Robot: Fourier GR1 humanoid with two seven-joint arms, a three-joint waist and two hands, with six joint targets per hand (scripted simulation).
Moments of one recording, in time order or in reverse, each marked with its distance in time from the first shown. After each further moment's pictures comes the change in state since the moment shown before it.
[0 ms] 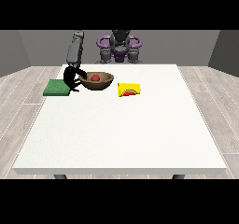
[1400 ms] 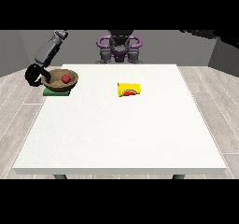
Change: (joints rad) left arm 0.091 0.111 0.099 0.022 0.003 -0.005 -0.211; right arm -0.138 -0.431 -0.117 0.212 -0.001 0.240 -0.055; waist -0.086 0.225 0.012
